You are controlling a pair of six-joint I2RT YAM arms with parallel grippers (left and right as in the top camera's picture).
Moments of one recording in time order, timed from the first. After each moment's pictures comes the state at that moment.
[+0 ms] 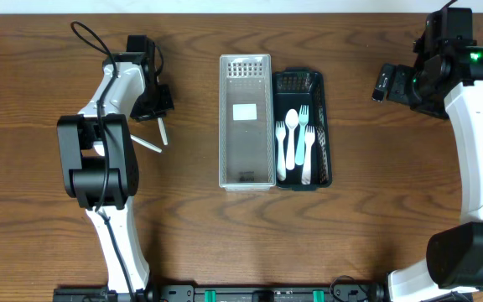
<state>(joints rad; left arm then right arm) 0.00 2.25 1.71 -0.92 0.01 -0.25 -0.04 1.71 1.71 -1.21 0.02 0.28</state>
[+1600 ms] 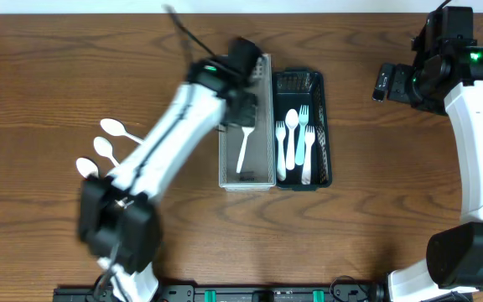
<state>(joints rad) -0.45 1.85 1.69 -1.10 -0.07 -0.41 -0.04 1.71 1.71 -1.19 0.02 0.23</state>
